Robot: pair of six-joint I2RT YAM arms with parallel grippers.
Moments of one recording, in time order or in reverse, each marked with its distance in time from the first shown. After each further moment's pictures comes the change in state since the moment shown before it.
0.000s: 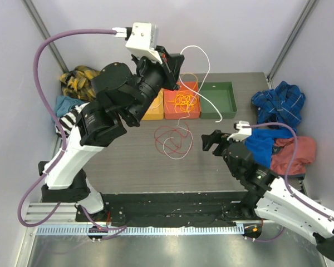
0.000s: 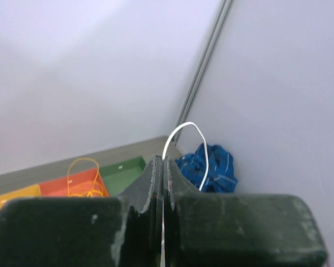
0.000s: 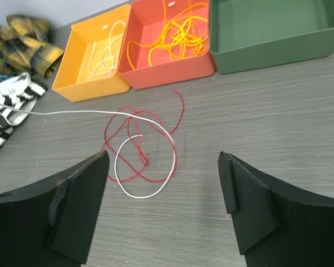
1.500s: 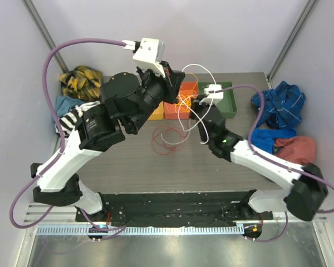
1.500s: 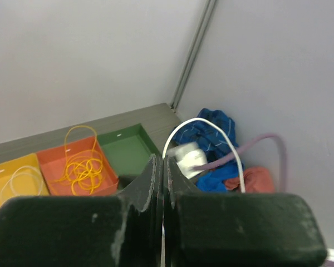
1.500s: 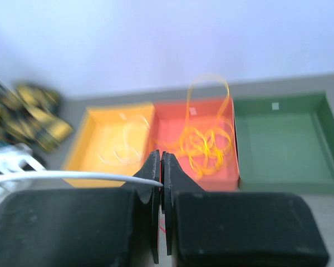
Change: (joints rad) left arm -0.005 -0.061 -0.126 -0.048 0.049 -0.063; right arm -0.030 0.686 0.384 0.512 0.076 -0.357
